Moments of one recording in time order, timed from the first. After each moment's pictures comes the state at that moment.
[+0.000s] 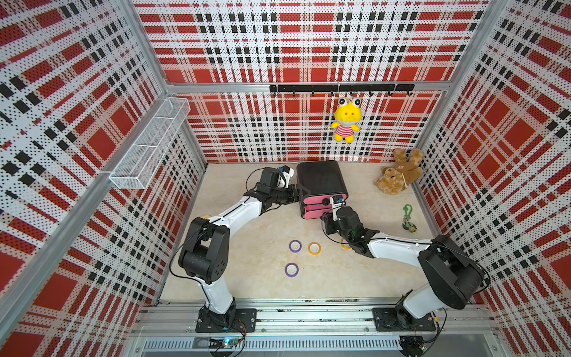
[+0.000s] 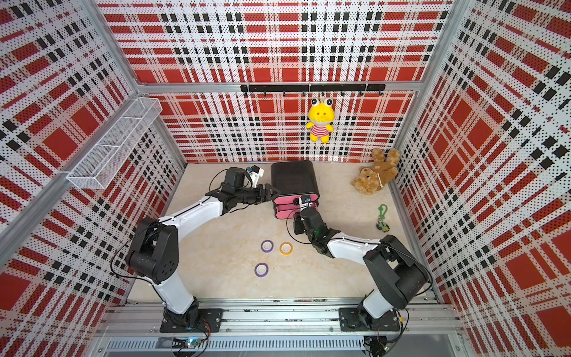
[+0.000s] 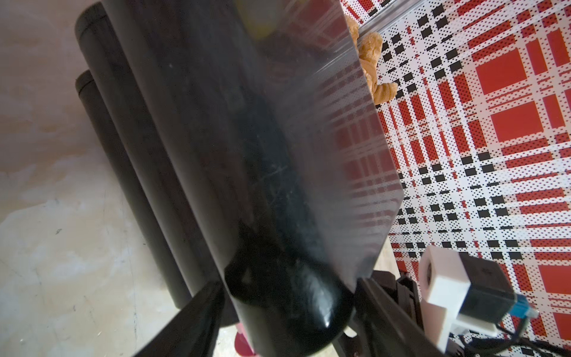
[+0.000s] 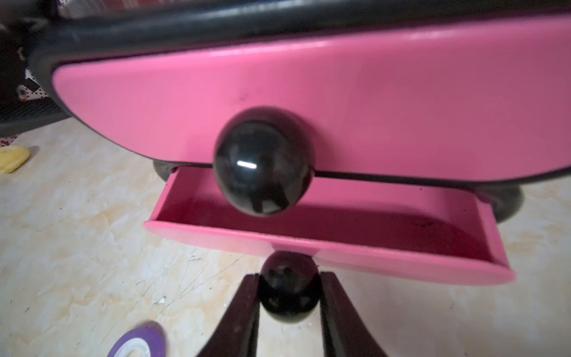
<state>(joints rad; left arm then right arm) -0.38 1.76 1.25 -0.10 0.60 -0.56 0.67 1.54 0.71 0.30 0.21 0.35</state>
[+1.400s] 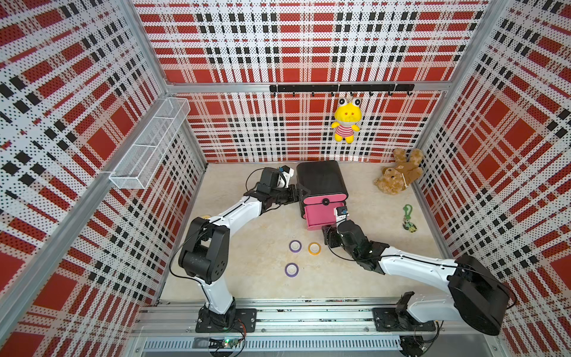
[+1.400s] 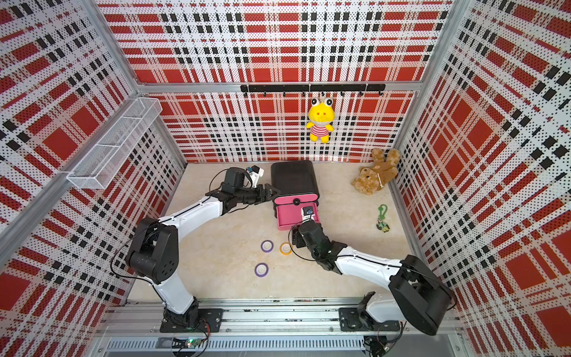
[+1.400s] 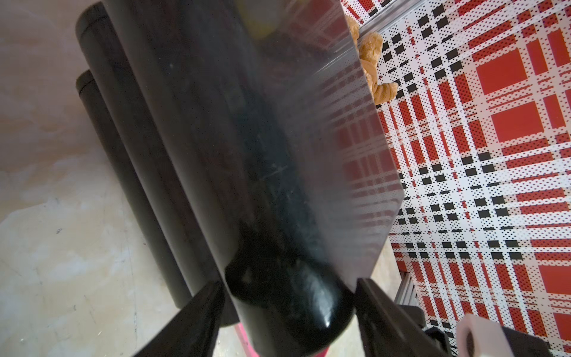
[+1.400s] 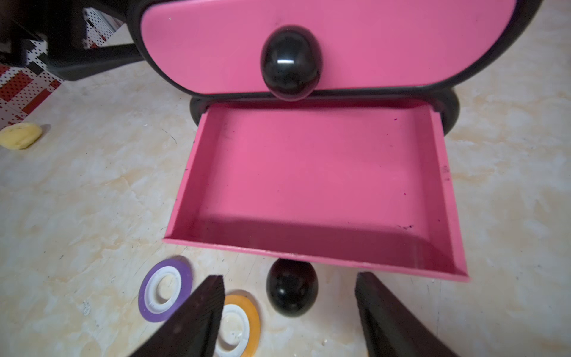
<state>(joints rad) -0.38 1.76 1.25 -0.10 0.60 -0.56 0.82 1.31 0.60 0.13 0.35 0.43</state>
